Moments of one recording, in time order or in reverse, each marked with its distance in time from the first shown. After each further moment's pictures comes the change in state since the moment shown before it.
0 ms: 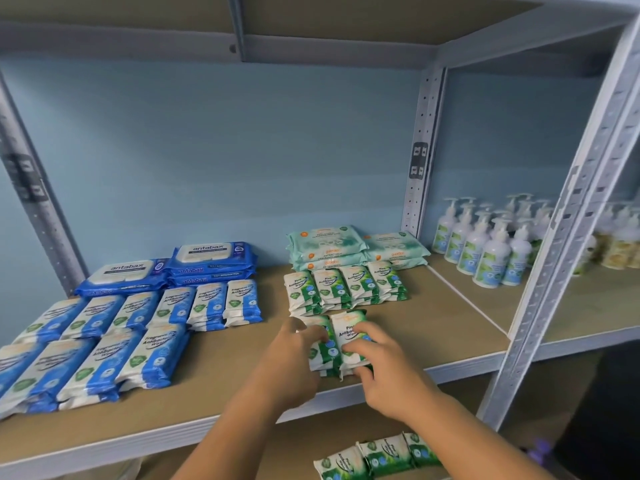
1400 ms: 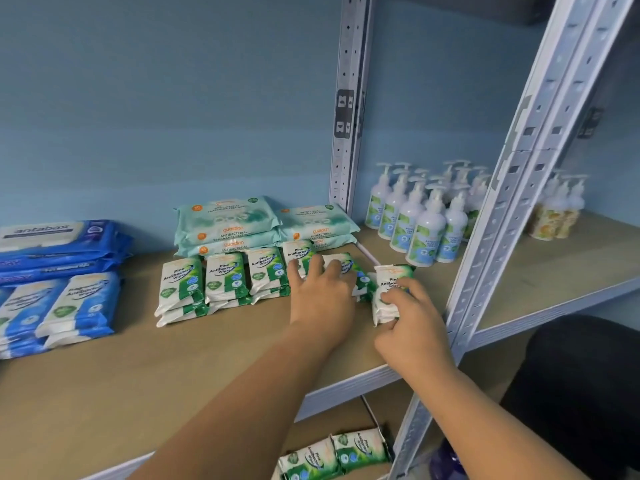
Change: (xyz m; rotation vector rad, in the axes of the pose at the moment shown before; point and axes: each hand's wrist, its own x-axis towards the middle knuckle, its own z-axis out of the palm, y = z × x) left_hand 0.178 0.137 0.139 0.423 0.262 0.233; right_hand 0.012 0.160 -0.063 -0.112 0.481 0.355
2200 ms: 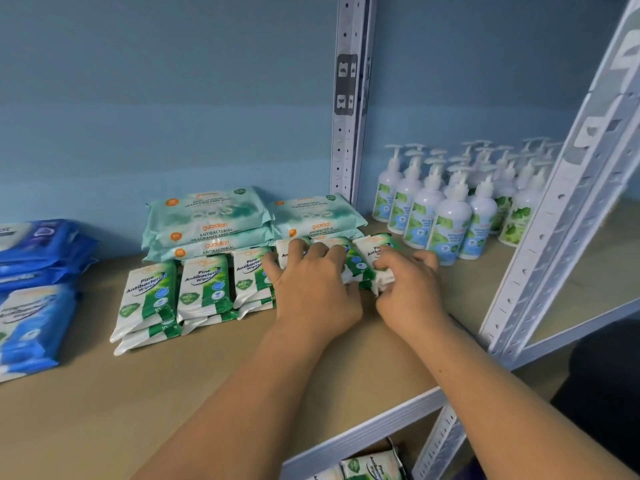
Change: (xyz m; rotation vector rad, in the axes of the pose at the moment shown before) left_hand 0.033 -0.020 0.019 -0.157 0.118 -0.150; right_hand 0.084 0.016 0.048 -0.011 0.055 -0.056
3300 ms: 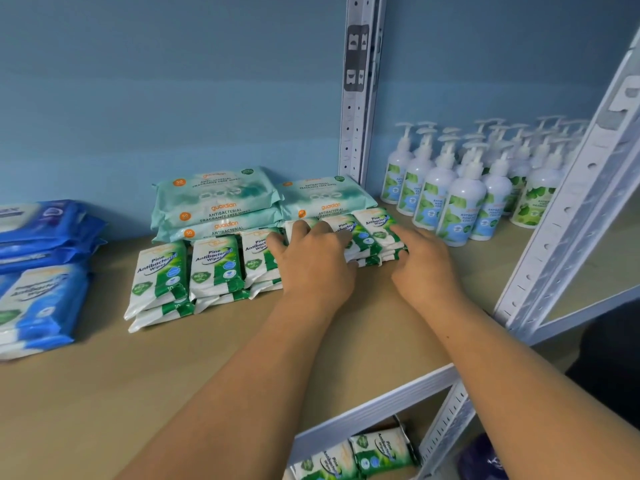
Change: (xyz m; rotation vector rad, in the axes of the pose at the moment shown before) left_hand 0.009 -0.014 0.006 0.073 0.001 0.004; right_hand 0.012 0.014 0.014 0.061 0.068 -0.024
